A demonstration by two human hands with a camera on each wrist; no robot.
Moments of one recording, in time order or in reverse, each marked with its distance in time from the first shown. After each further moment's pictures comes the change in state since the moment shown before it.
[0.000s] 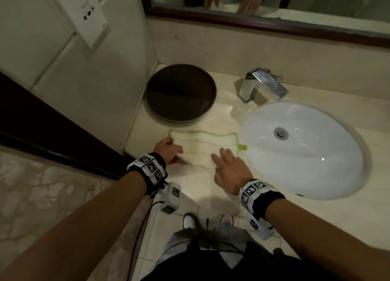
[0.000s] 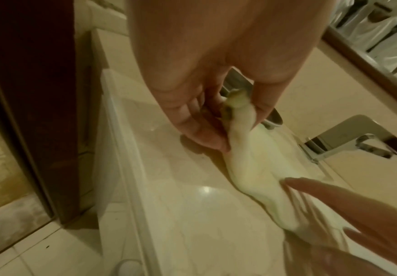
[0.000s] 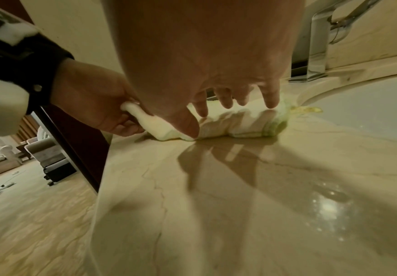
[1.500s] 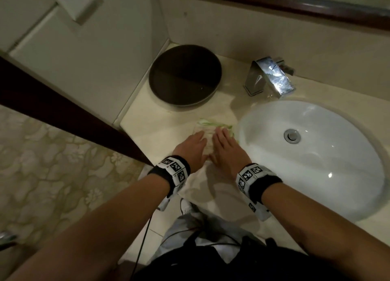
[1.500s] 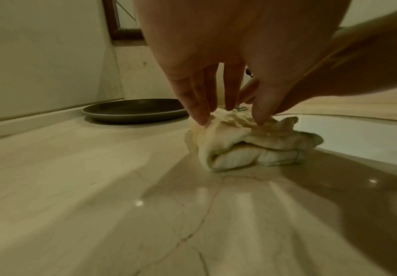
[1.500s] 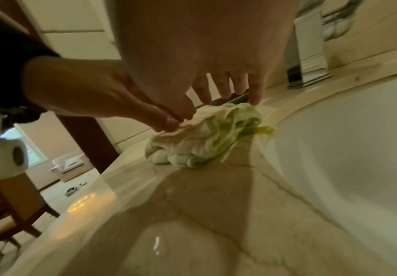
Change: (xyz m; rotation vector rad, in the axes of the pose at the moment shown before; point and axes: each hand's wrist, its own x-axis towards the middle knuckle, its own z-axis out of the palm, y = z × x) left_hand -0.021 -0.034 0.116 1.402 0.006 0.573; right_hand 0.029 0.070 -0.013 -0.080 0.017 -0.273
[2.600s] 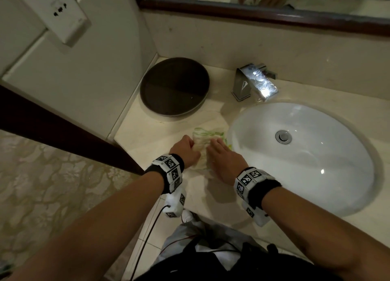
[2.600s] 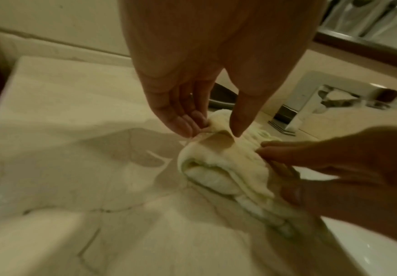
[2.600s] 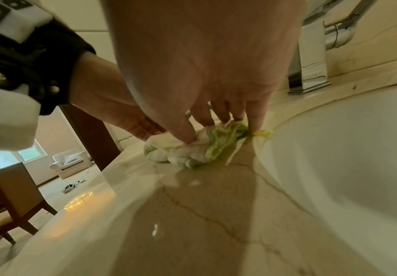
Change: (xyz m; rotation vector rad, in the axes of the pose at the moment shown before) left_hand 0.008 0.007 -0.027 -0.595 0.025 -0.404; right_hand -0.024 0.002 -0.017 0.033 0.048 -0.029
